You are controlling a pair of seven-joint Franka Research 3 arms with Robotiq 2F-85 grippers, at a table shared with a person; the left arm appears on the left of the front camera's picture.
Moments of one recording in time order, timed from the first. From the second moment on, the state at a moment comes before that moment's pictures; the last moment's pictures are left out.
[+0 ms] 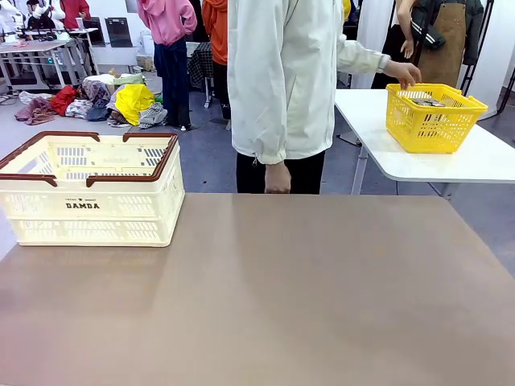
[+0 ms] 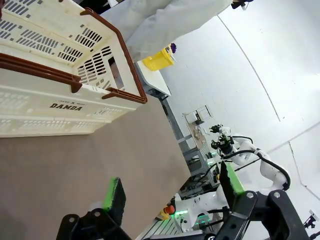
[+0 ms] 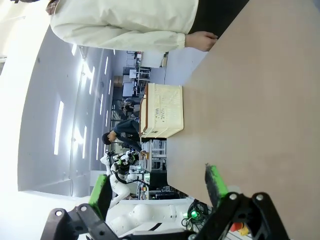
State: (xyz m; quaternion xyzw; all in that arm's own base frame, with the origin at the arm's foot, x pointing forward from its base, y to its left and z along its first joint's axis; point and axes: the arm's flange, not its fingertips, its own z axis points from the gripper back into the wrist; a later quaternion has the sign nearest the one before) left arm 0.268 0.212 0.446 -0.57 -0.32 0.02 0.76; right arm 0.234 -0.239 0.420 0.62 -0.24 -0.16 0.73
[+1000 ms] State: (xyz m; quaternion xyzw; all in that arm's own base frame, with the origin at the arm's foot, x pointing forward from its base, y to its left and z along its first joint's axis) left arm 0.267 0.212 0.447 -0.57 -0.32 0.02 0.76; right arm 0.234 -0.239 0.419 0.62 -0.24 -0.16 0.73
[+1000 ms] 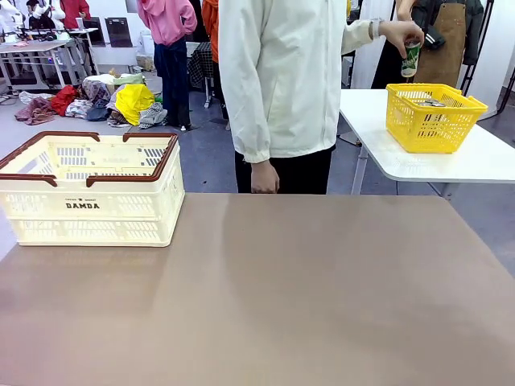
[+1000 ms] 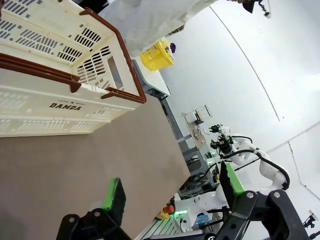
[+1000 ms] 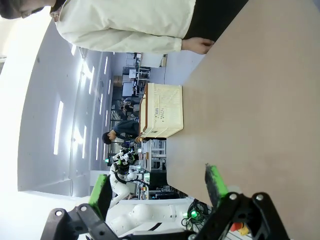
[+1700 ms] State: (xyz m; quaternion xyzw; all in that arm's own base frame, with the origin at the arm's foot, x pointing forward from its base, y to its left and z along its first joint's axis) left arm 0.267 0.213 0.447 -0.57 -0.32 0.02 0.76; right arm 0.234 -0.239 0.419 0.62 -0.24 -0.16 0.73
